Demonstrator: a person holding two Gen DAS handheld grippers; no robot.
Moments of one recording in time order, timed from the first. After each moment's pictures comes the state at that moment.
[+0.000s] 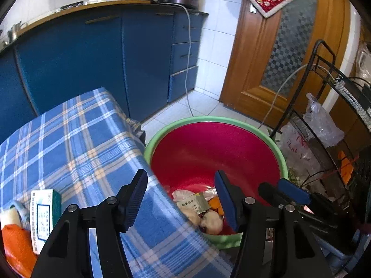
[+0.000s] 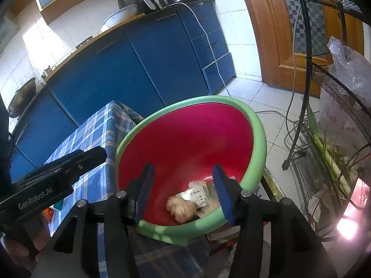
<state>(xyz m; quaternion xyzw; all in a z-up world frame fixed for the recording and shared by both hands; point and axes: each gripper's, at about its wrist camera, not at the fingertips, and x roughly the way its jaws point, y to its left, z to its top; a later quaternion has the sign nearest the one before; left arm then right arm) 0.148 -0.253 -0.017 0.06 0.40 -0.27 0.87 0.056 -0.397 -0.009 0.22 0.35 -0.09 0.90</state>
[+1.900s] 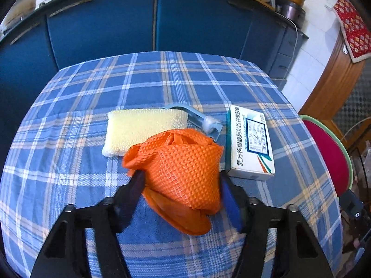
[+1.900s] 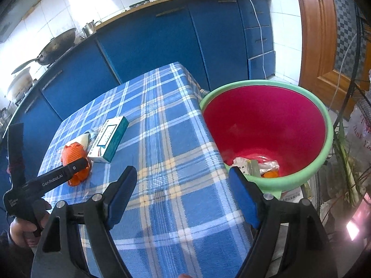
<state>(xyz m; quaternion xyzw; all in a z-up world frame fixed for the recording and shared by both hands) 0.128 -0.023 -0.052 -0.05 0.46 -0.03 0.89 0.054 -0.268 0.005 0.14 0.40 0.01 0.90</state>
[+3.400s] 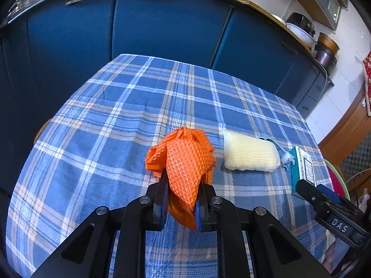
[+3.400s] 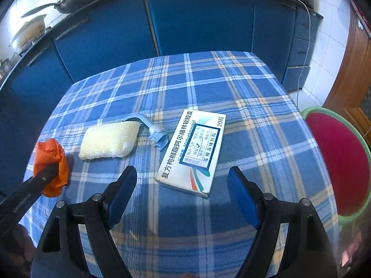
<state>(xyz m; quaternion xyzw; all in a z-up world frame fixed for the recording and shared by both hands) 0.107 0.100 -0.051 -0.15 0.41 0.05 0.90 0.145 -0.109 -0.011 0.02 0.46 0.06 0.89</state>
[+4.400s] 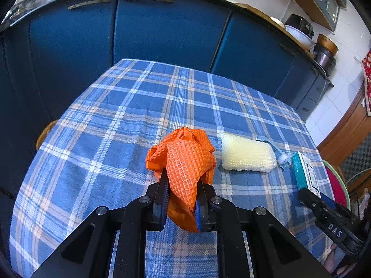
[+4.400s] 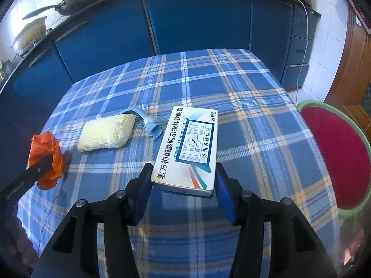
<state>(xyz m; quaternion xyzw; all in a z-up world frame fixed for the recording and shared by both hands) 0.098 0.098 -0.041 -0.14 0.40 0.05 0.90 0.128 -0.122 -0.011 0.03 0.45 0.06 0.89</state>
